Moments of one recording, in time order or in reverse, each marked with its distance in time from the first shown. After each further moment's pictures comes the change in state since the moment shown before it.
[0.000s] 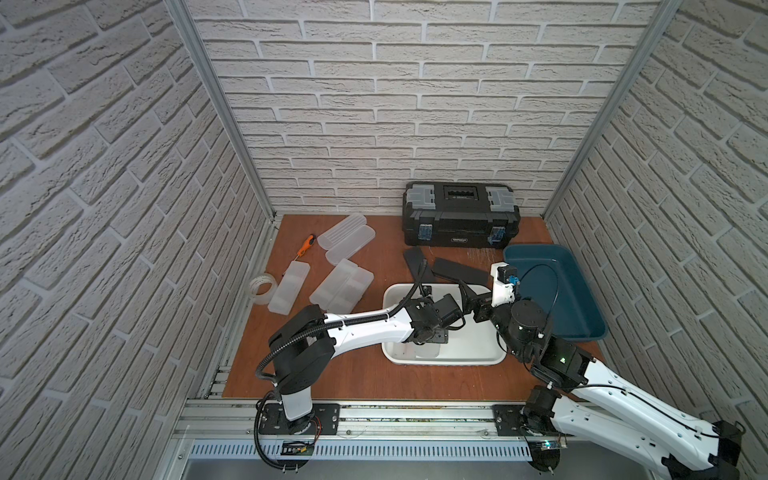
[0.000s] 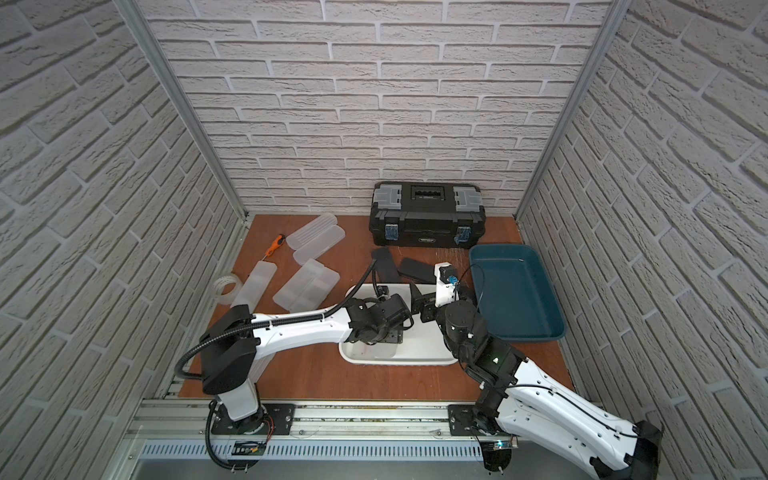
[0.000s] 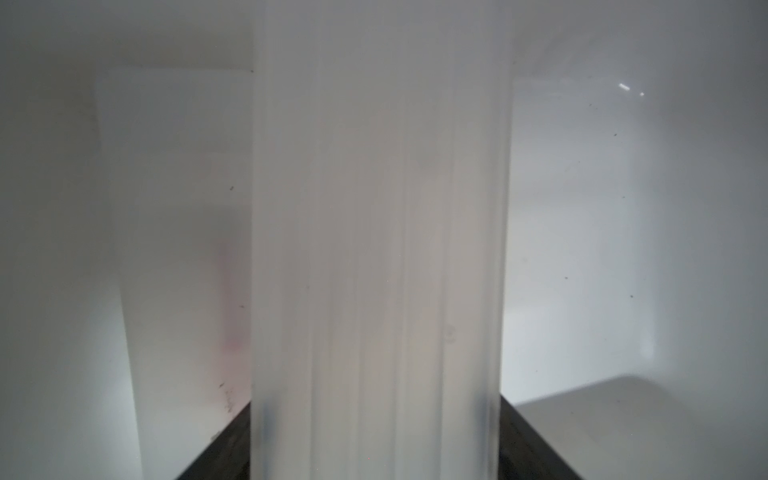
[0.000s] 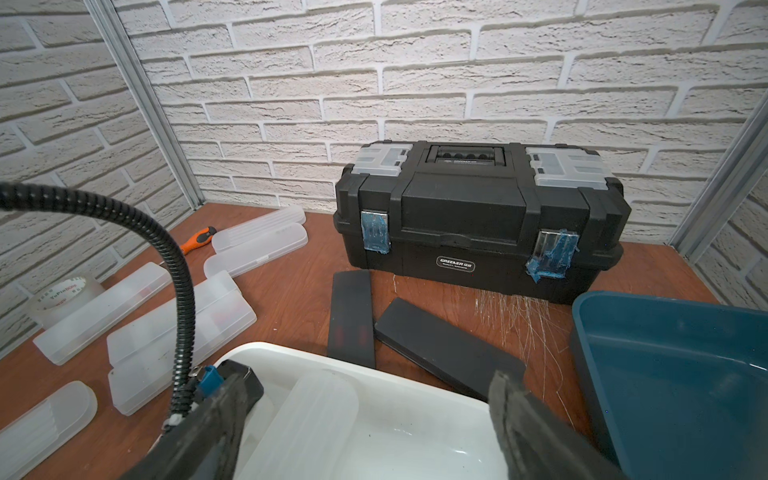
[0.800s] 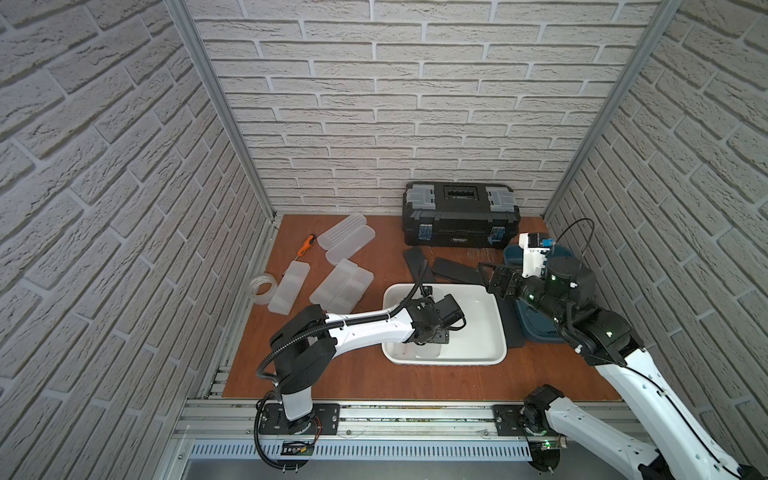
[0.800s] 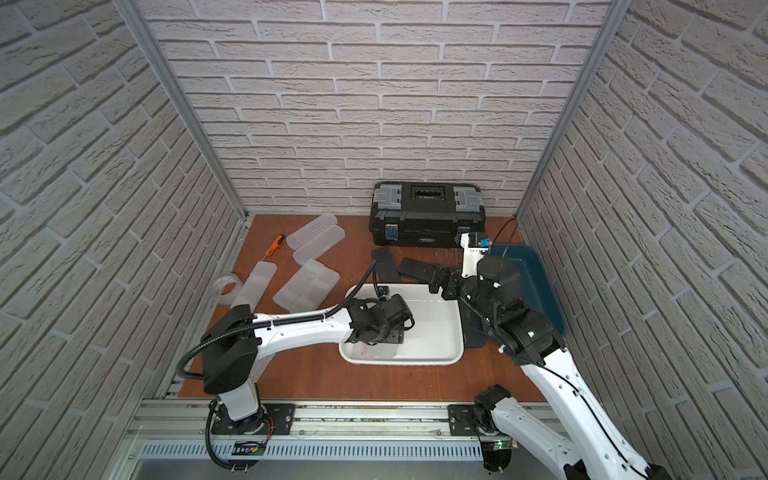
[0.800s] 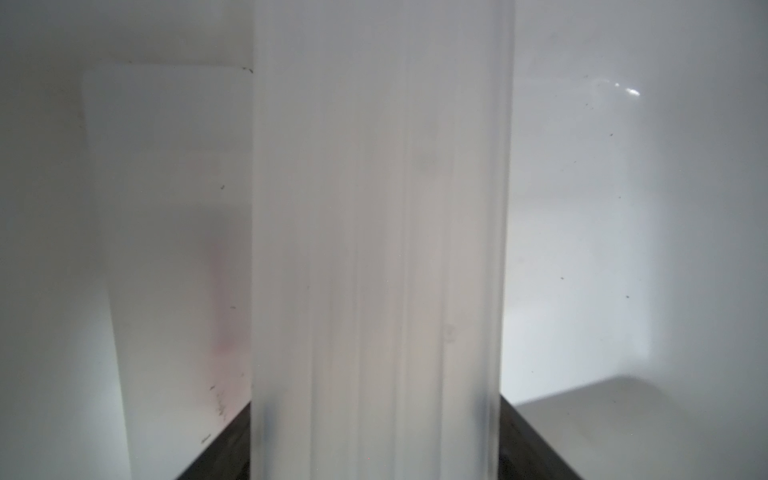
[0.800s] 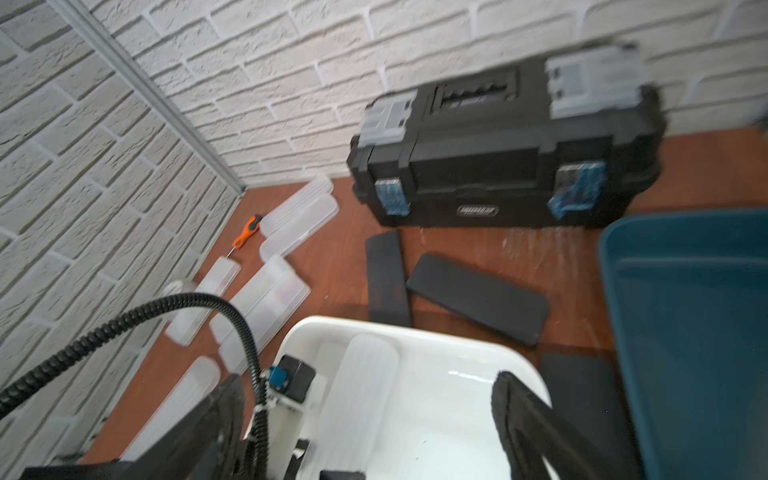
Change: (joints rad) left arm -0.001 0.011 0.005 0.010 0.003 0.002; right arm -0.418 0.127 0.451 -0.541 -0.594 0.229
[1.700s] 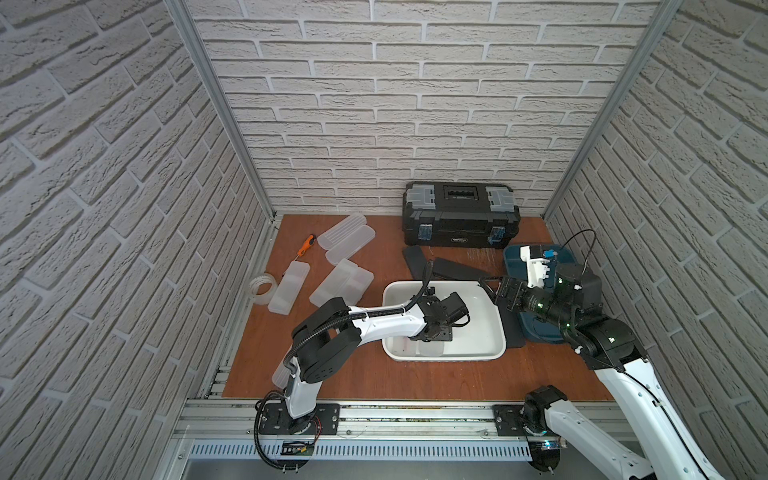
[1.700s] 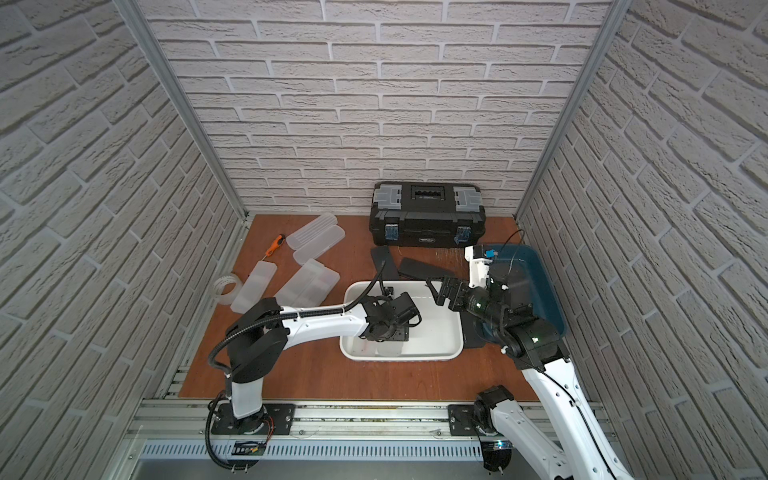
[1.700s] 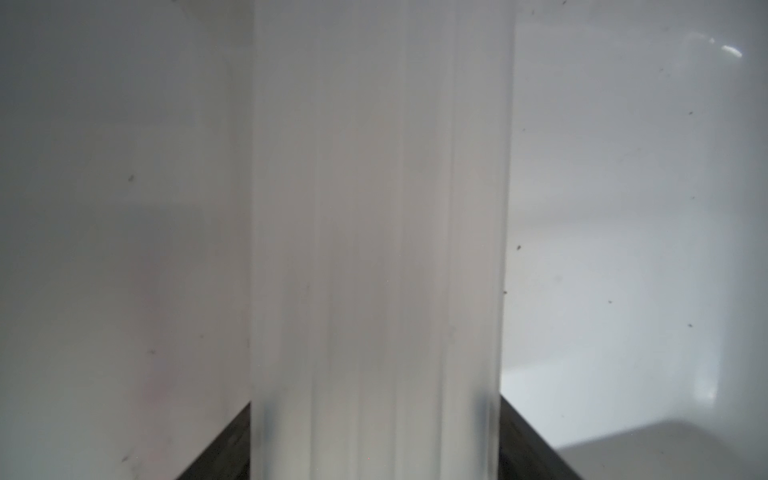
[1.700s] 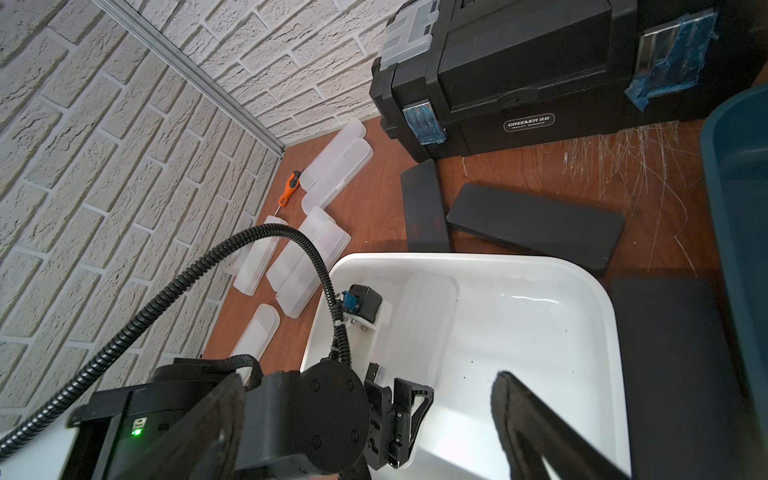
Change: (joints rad) left arm 0.035 0.141 0.077 0.008 0.029 -0.026; right arm -0.146 -0.093 -0.090 -0.051 -0.271 0.059
